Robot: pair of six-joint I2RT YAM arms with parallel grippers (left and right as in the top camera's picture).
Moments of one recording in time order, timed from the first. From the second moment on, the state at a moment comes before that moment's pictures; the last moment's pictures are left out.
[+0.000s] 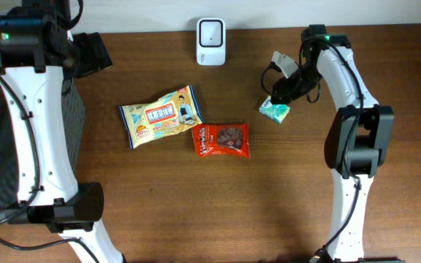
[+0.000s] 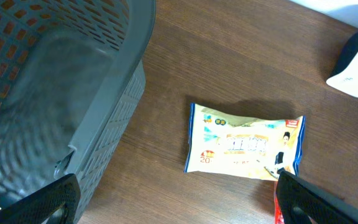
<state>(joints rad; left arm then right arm) 0.01 2.00 2.58 -1.68 -0.18 -0.36 0.01 2.44 2.15 -1.24 -0.39 -0.56</state>
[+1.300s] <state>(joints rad) 0.01 2.00 2.58 -1.68 -0.18 -0.36 0.41 2.40 2.16 -0.28 0.33 -0.47</state>
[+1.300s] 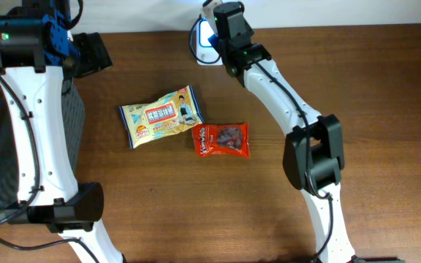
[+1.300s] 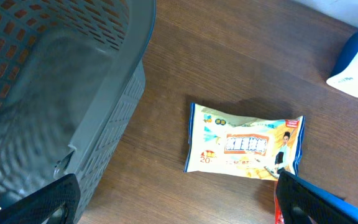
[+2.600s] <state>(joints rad) 0.01 1.99 2.58 -1.68 -0.18 -0.36 -0.78 2.22 2.14 -1.10 0.36 0.21</state>
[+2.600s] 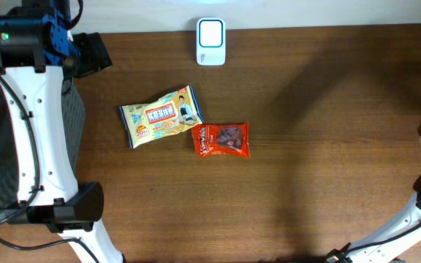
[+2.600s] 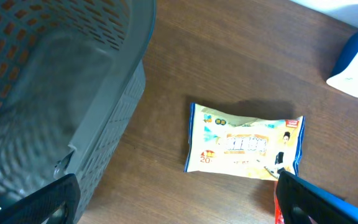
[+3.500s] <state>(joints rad) 0.01 1.99 2.58 -1.68 -0.18 -0.36 0.42 1.70 1.47 -0.94 -0.05 0.24</state>
